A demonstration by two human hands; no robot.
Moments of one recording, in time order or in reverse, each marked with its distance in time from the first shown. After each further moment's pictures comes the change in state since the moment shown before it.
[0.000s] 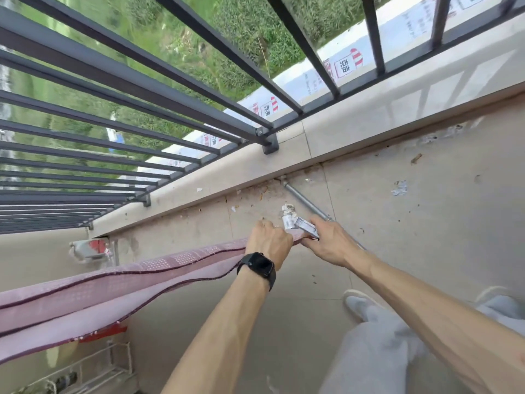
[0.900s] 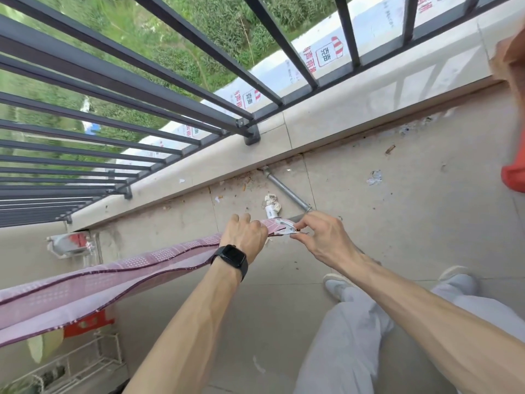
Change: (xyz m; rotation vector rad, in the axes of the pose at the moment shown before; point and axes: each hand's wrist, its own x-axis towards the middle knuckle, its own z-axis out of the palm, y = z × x) left_hand 0.004 -0.006 0.013 -0.096 0.066 0.016; right_hand -0.041 0.008 -0.021 0.016 0.328 -0.279
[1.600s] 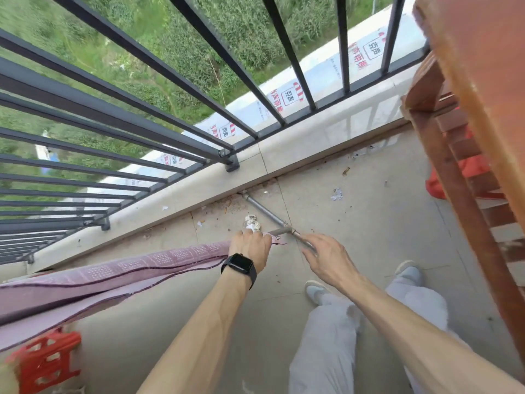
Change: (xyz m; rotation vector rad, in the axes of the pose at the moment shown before) left_hand -0.062 0.027 -0.066 -0.120 0.034 0.014; right_hand -0.077 -0.060 -0.070 -0.242 -0.083 0.285
